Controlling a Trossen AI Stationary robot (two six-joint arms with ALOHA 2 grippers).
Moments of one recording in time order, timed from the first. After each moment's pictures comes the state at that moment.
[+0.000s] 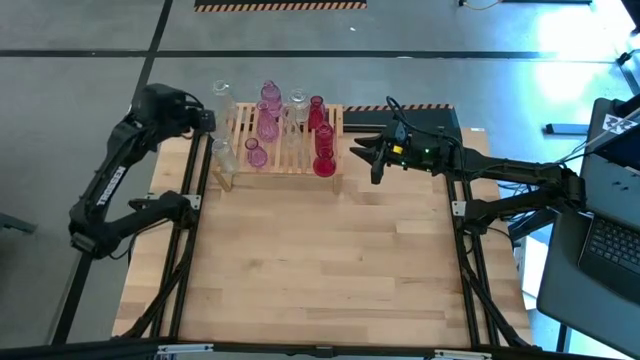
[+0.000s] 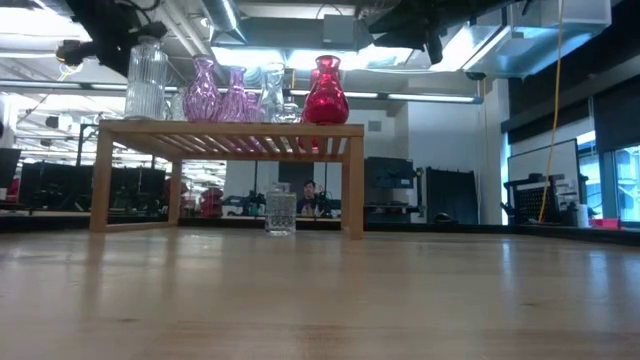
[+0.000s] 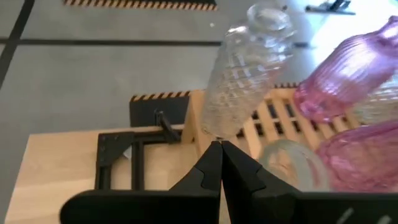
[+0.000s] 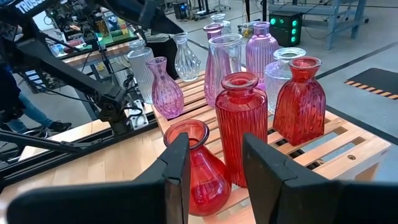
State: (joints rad) left arm 1.16 0.80 1.04 -0.86 -0.11 -0.31; right arm -0.25 1.16 0.96 0.00 0.07 0.20
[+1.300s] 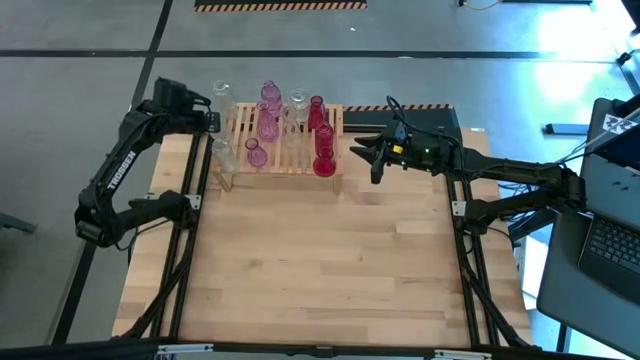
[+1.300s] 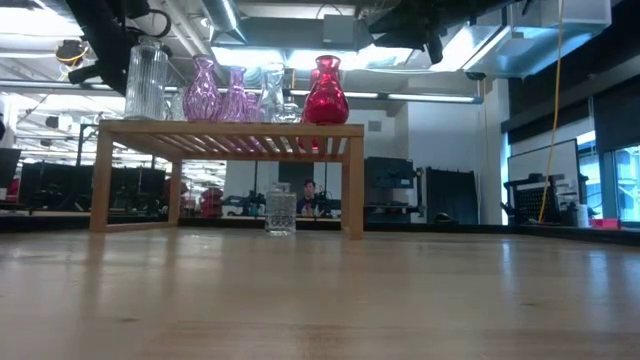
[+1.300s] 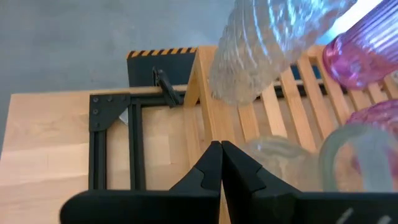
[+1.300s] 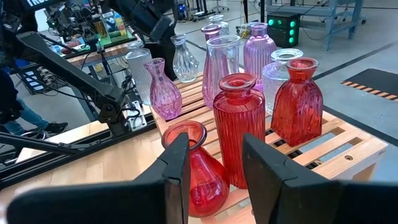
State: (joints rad) left arm 1.23 0.93 1.04 -0.93 -0.01 -0.29; right arm -0.25 1.16 0.96 0.00 0.08 0.20
